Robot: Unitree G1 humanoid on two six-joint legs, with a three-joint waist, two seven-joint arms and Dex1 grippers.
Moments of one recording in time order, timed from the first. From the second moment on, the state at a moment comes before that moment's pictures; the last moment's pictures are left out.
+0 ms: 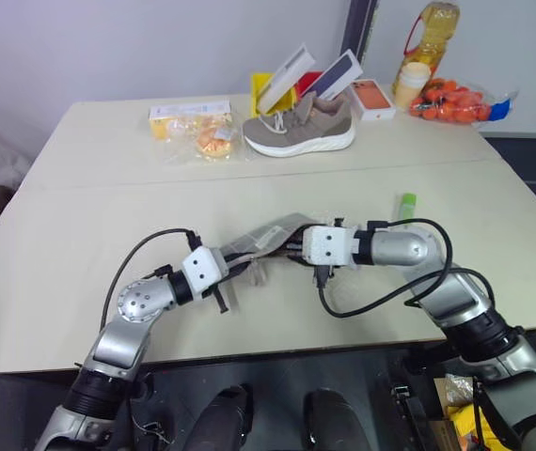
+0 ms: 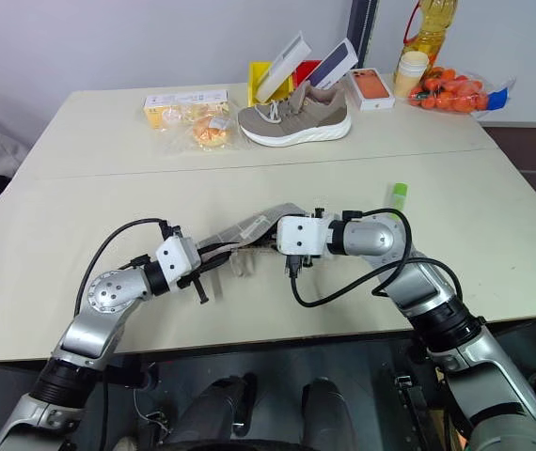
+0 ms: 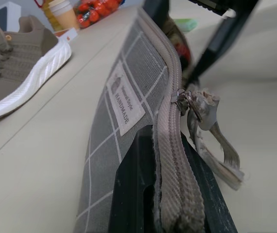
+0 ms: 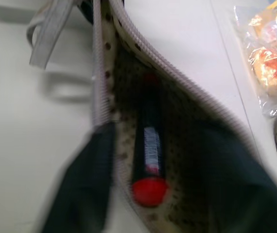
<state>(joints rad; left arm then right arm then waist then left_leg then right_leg) -0.21 0.45 -0.15 -0.06 -0.10 -0.12 -0.78 -0.56 -0.64 0.35 -0.13 -0.14 0.14 0.91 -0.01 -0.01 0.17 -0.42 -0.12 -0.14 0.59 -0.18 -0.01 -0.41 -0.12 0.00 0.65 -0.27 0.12</state>
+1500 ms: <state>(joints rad) -0.30 0.30 -0.06 0.09 -0.12 -0.07 -0.53 -0.45 -0.64 0.09 -0.13 0.10 0.36 0.73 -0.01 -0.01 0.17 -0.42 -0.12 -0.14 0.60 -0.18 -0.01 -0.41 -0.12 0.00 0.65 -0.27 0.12</state>
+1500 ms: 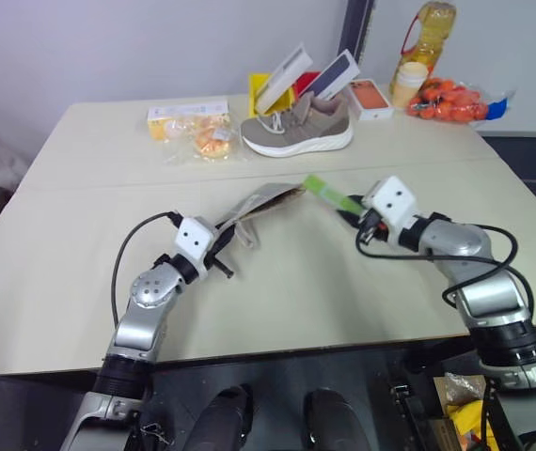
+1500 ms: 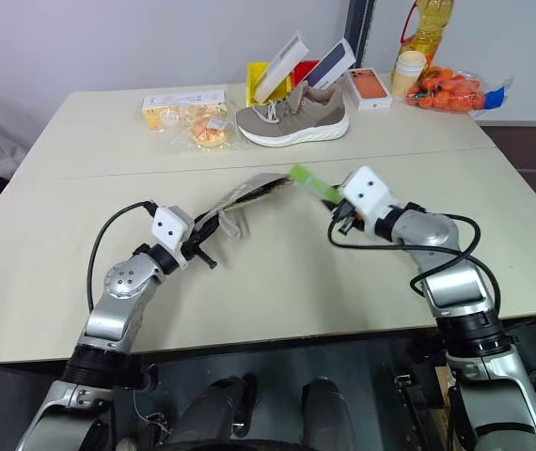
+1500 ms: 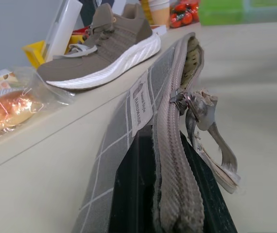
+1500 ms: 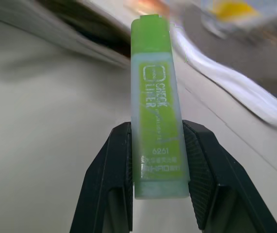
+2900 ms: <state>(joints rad) -0.36 0.28 -0.10 0.10 -0.18 -0.05 -0.69 -0.59 -0.59 0.04 -0.23 0.11 0.43 0.88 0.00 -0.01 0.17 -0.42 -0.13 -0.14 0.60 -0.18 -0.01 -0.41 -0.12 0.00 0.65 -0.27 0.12</state>
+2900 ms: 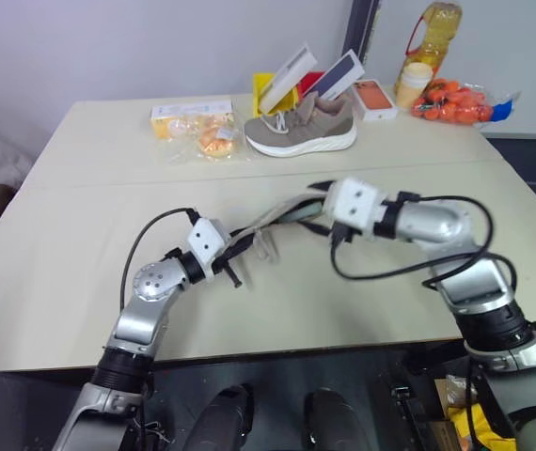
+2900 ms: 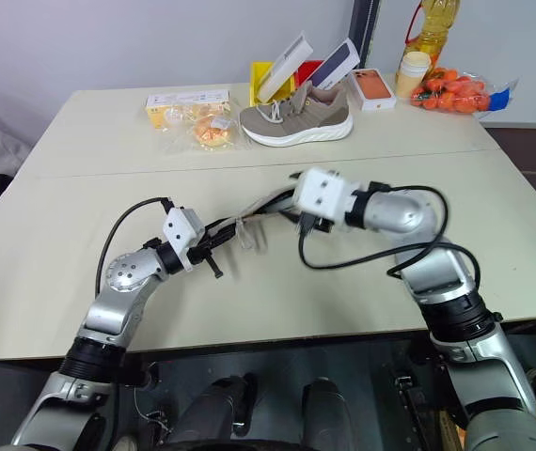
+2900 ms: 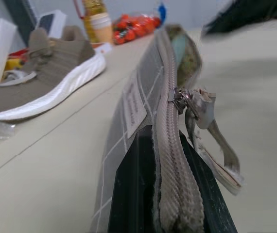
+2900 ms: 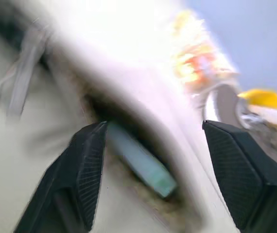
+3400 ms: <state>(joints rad) -0.48 0.11 -0.08 0.17 -0.25 0.08 -0.60 -0.44 -0.29 0.08 -0.30 0.32 0.72 0.59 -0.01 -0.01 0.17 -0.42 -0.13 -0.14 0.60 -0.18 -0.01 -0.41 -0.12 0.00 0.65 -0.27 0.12</state>
